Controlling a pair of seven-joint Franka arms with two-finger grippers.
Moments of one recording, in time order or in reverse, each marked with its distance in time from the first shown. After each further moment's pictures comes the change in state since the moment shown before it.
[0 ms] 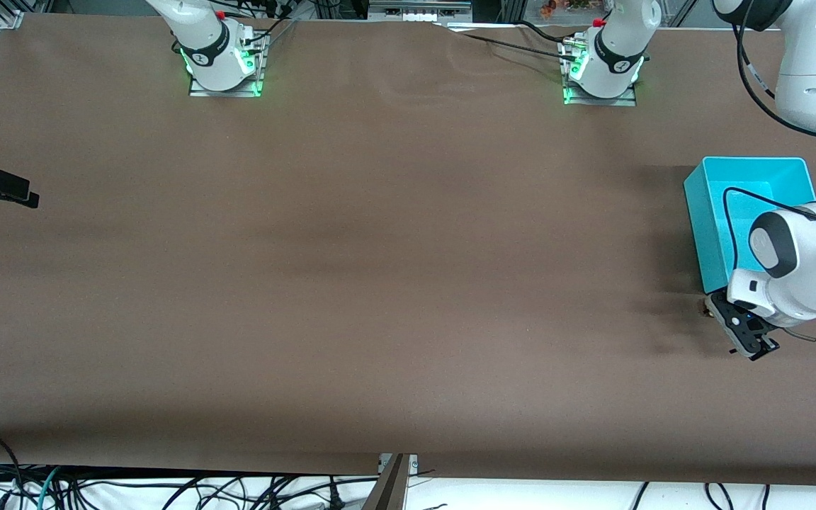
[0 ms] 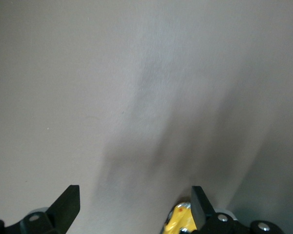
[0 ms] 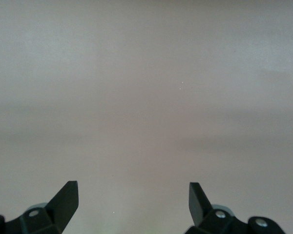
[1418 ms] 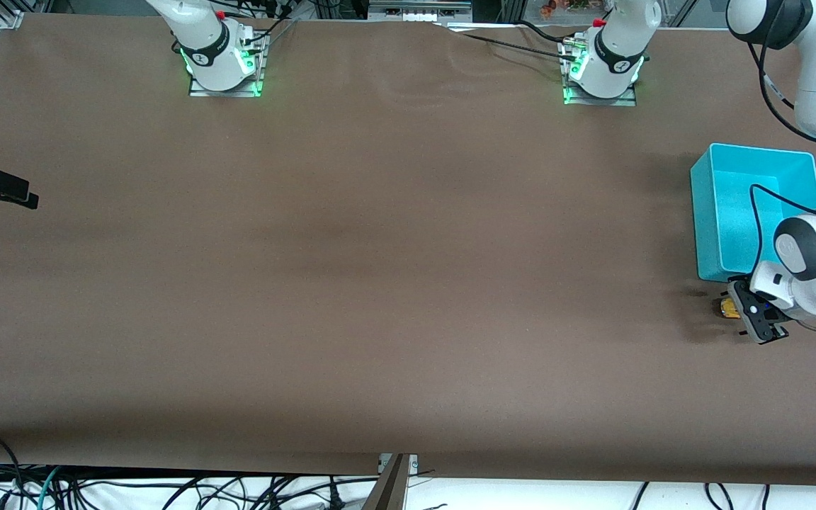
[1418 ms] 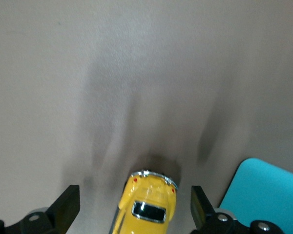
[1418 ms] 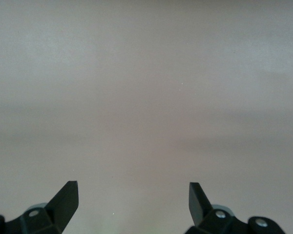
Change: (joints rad) left arm 0.106 0.058 0.001 0.031 0.000 -0.125 0.161; right arm 0.000 0.000 0.000 0.000 0.000 0.004 0.000
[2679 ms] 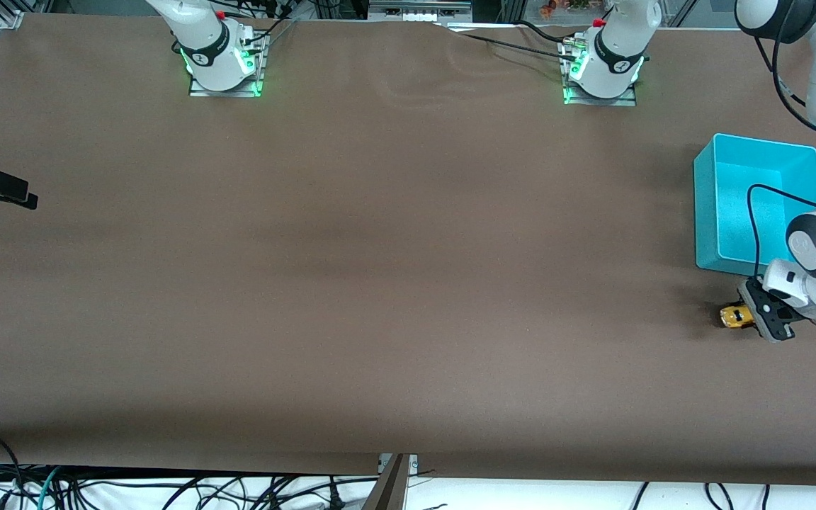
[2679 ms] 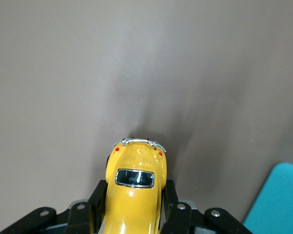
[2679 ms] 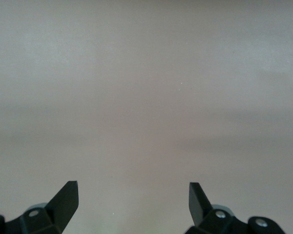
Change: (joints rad) left arm 0.045 -0.027 -0.076 0.037 0.000 0.006 0.010; right arm -0.001 0.001 -0.001 0.000 0.000 0.000 0.000
